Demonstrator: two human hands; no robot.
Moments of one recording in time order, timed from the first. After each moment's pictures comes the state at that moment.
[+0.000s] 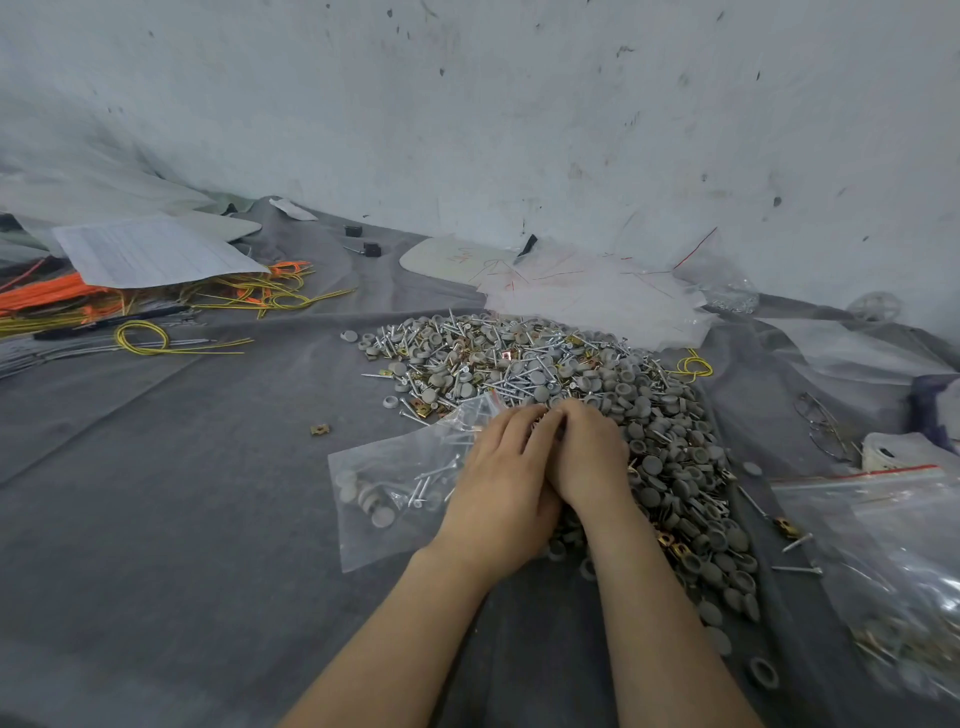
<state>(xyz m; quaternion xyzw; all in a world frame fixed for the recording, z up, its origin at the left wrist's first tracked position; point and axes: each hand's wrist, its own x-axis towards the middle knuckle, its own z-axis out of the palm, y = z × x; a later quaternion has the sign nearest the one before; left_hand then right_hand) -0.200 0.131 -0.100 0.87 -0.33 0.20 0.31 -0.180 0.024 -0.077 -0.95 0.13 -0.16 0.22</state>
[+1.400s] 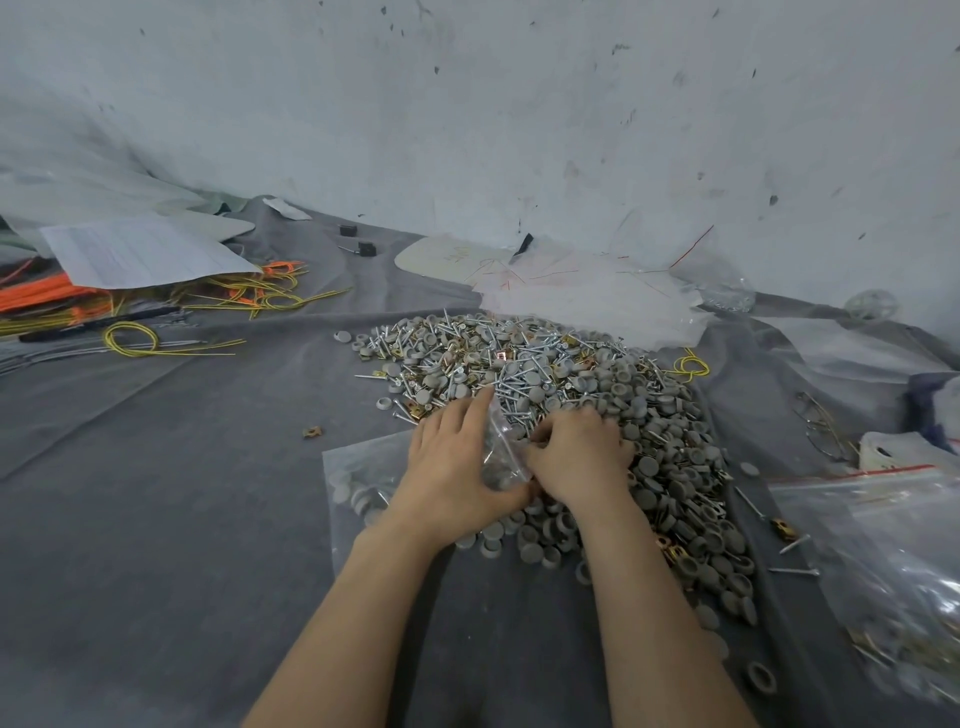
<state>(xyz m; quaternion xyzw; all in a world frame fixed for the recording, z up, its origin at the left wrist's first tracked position) -0.172 0.160 -0.103 0.91 -0.24 0.12 0.32 -0.183 0.027 -0.068 -0.98 0.16 -0.07 0.12</state>
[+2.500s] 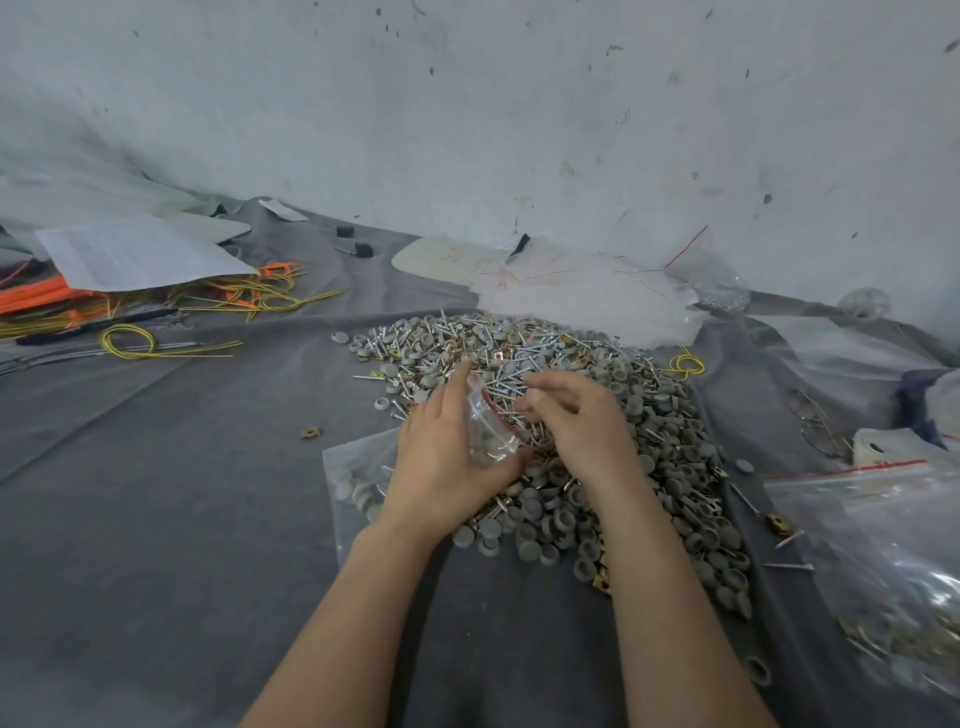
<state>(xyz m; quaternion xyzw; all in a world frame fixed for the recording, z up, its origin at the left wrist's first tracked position) -0.178 0.161 -0.091 0.86 -0.20 0.17 0.43 -0.191 0.022 -0.051 -0.83 0.03 -0.17 0.53</state>
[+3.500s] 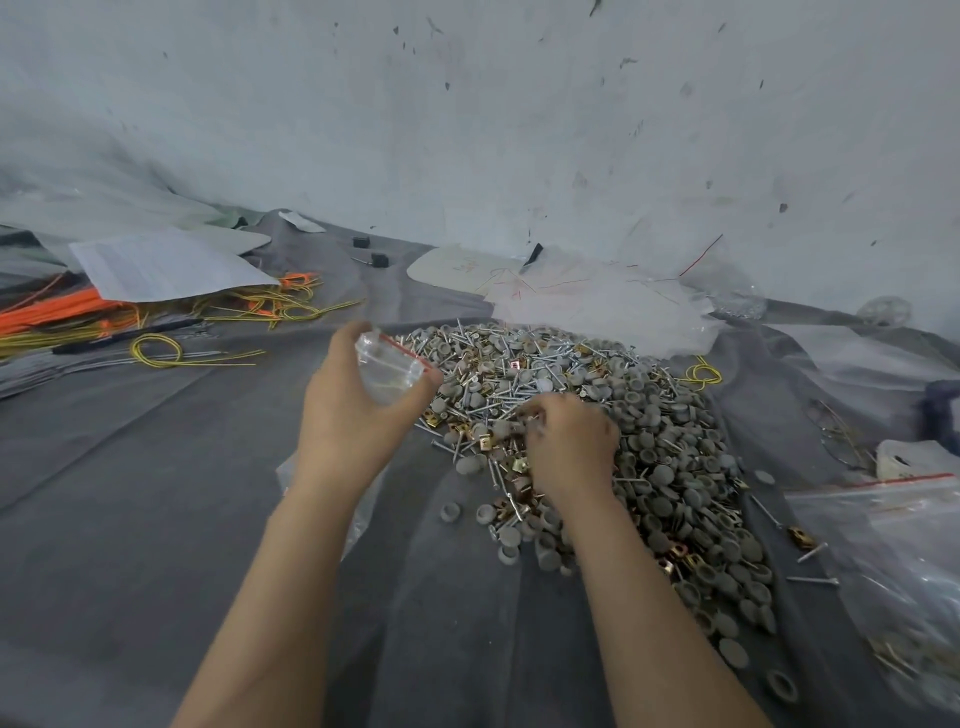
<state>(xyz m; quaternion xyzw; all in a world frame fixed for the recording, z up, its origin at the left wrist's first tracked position) -0.174 0.228 -0.044 0.82 -0.04 0.23 0.53 -0.174 0.045 -0.071 -0.96 0.10 -0.19 0.20</state>
